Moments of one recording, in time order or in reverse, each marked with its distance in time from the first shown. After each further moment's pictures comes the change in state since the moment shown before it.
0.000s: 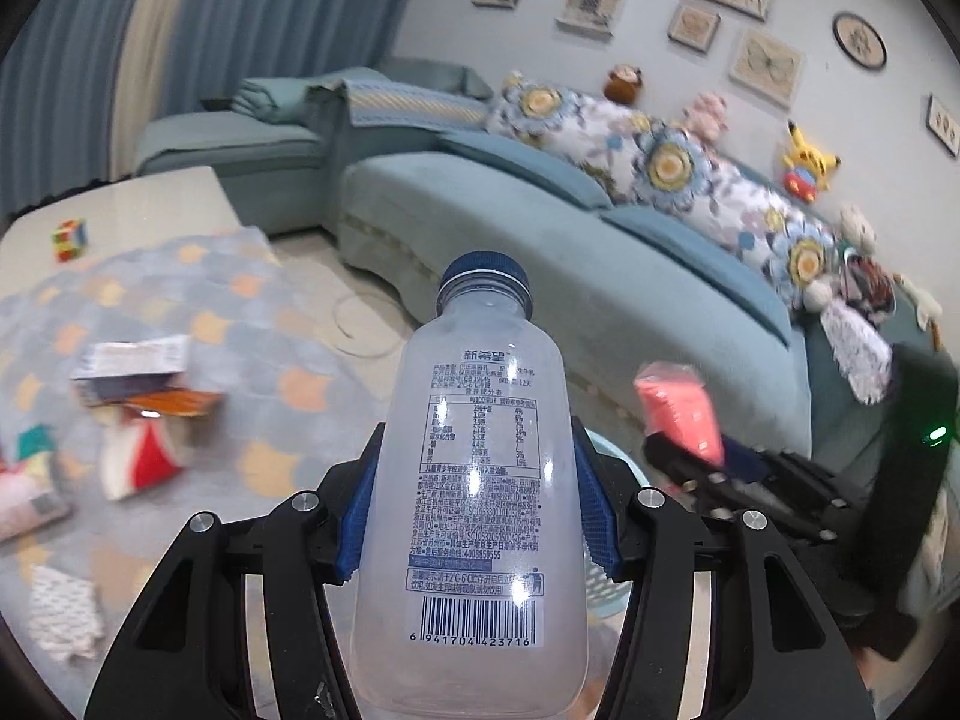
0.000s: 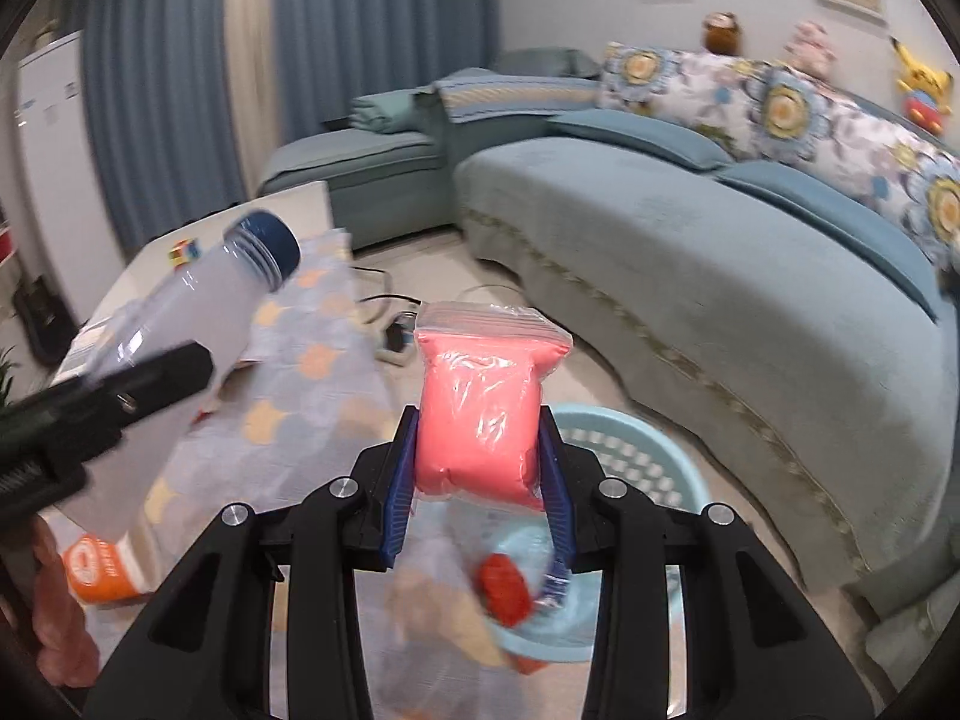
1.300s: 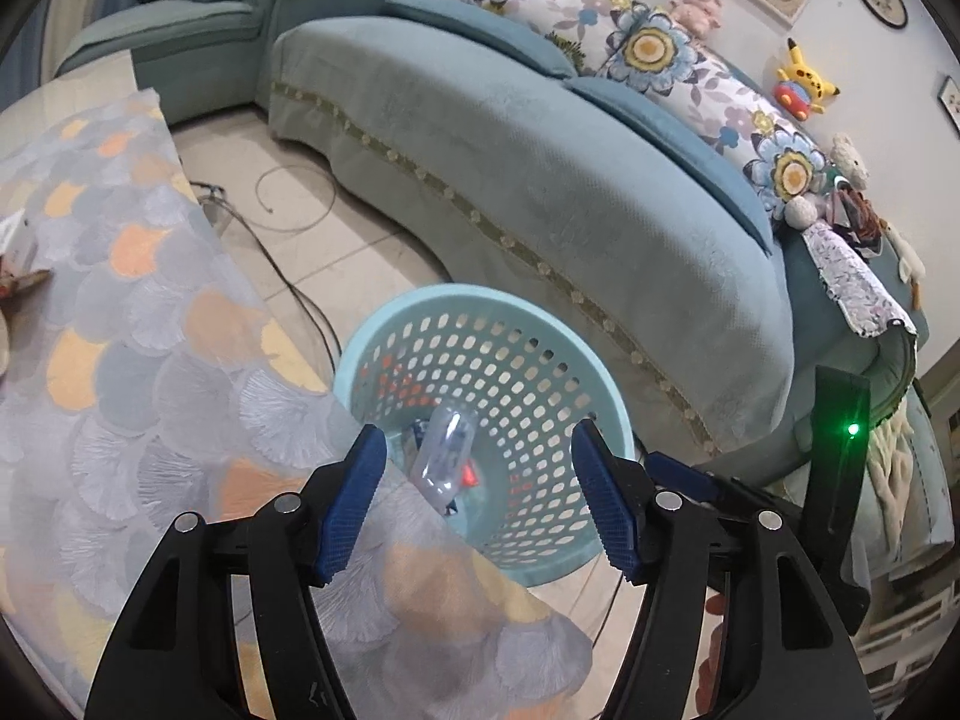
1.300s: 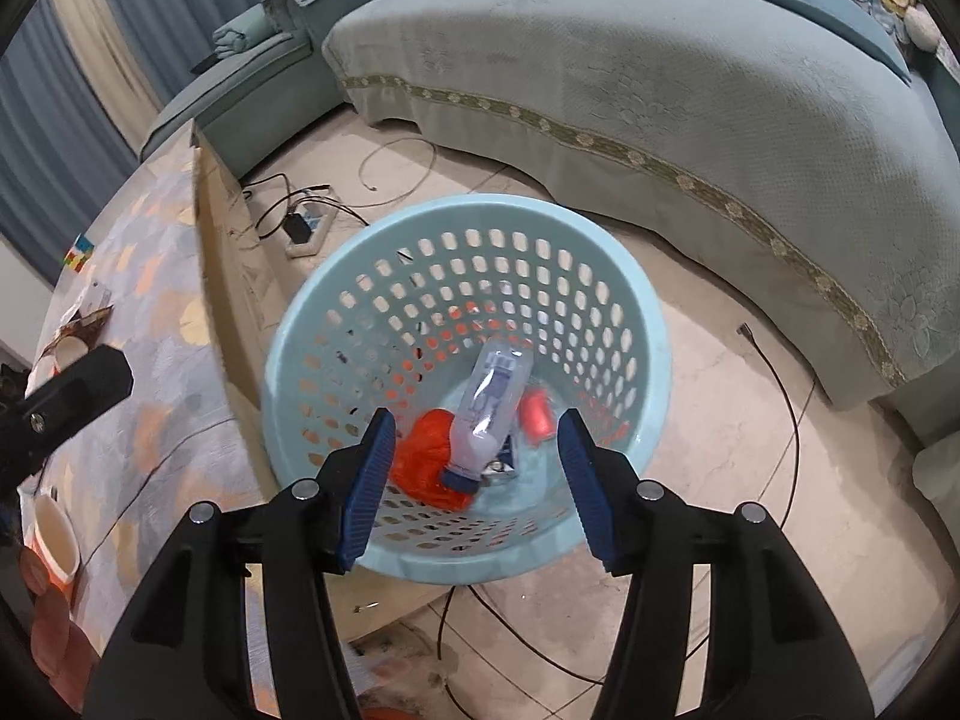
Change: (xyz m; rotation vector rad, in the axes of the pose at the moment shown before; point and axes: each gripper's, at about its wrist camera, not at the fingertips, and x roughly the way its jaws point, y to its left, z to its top) left arm 0.108 -0.022 -0.043 -0.028 0.267 -0.135; right arm 0.085 -0.093 -0.082 0.279 0.331 -0.038
